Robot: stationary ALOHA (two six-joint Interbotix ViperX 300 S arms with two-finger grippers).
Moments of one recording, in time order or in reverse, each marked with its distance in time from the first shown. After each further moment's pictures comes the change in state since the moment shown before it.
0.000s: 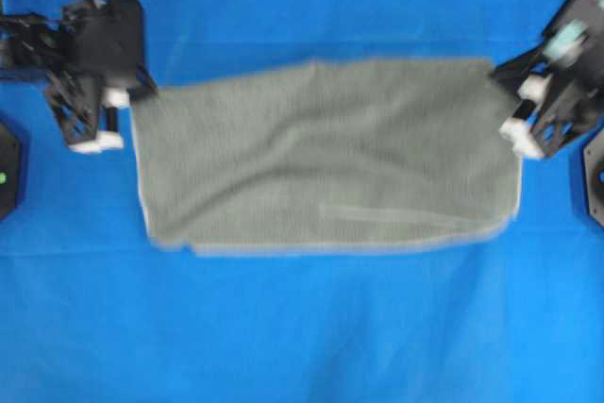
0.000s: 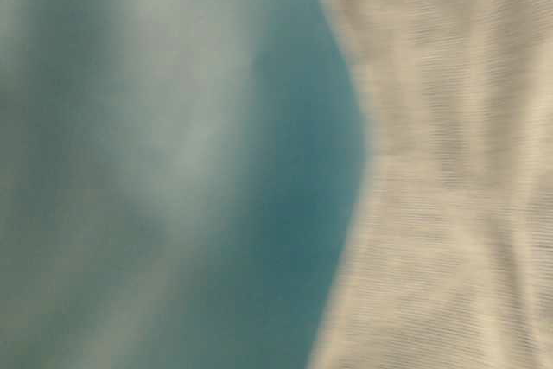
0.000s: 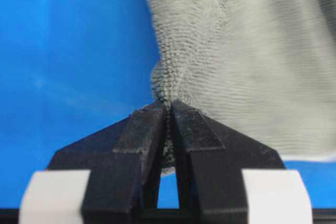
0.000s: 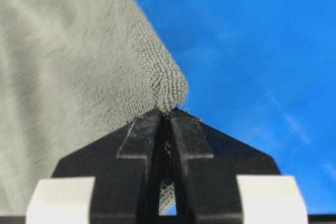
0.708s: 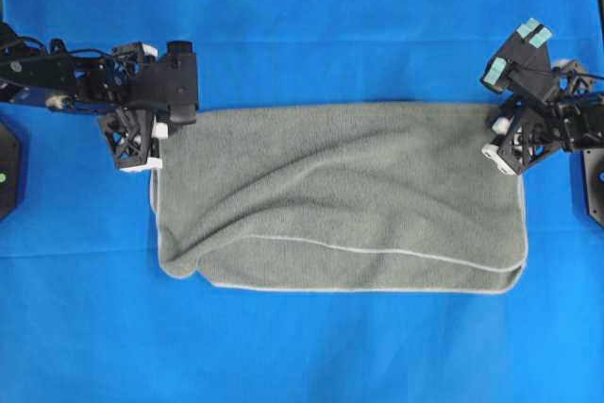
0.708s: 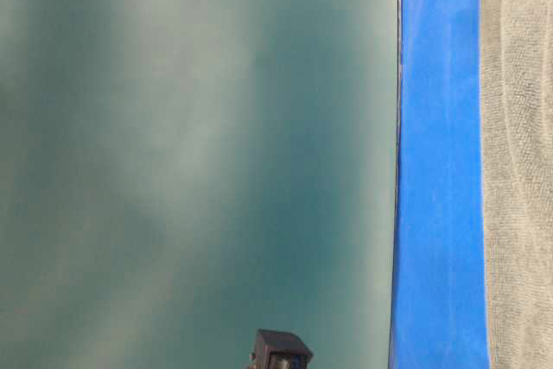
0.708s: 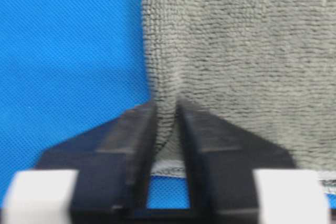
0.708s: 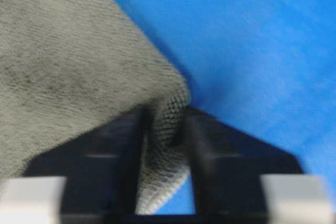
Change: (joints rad) left arm 0.008 0.465 0.144 0.003 -0.411 0.011; right arm -0.227 0.446 0.268 -0.006 -0.417 0.120
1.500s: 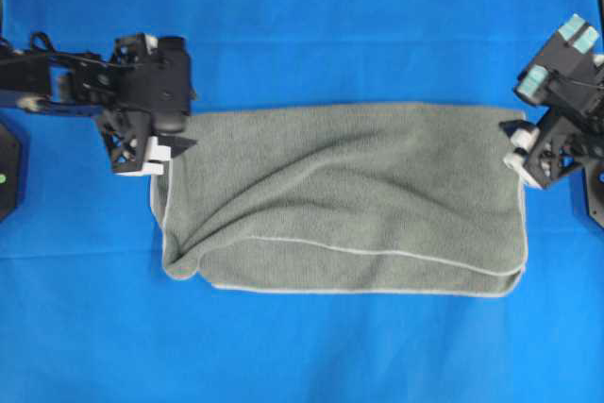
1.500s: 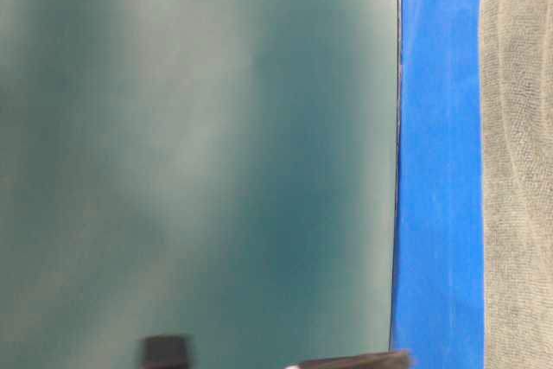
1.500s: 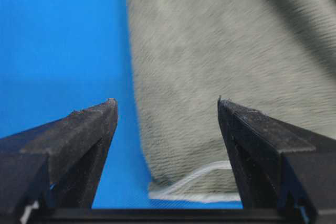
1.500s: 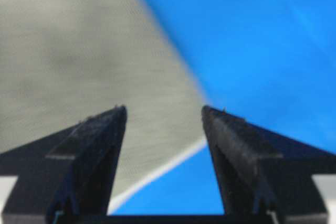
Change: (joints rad) left arm -0.069 -0.144 -0.061 0.003 0.060 0.015; right arm 0.264 -0.293 -0.123 0.089 0.449 -0.002
